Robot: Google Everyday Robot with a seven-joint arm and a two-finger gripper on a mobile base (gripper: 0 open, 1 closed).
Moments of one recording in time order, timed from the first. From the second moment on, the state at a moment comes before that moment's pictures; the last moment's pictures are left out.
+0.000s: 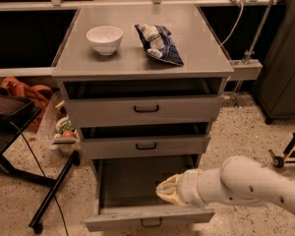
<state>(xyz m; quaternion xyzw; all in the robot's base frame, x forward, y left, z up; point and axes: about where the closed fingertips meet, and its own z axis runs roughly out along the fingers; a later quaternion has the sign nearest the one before) 0.416 -0.053 0.592 -0.56 0.73 0.23 0.33</state>
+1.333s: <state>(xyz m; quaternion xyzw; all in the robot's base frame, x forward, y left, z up) 0.421 -0.012 0.485 -0.53 0.72 0.30 0.34</state>
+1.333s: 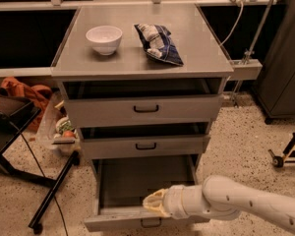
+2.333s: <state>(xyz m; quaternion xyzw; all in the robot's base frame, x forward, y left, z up) 0.367 0.049 0.292 -0.49 0.72 0.39 0.29</state>
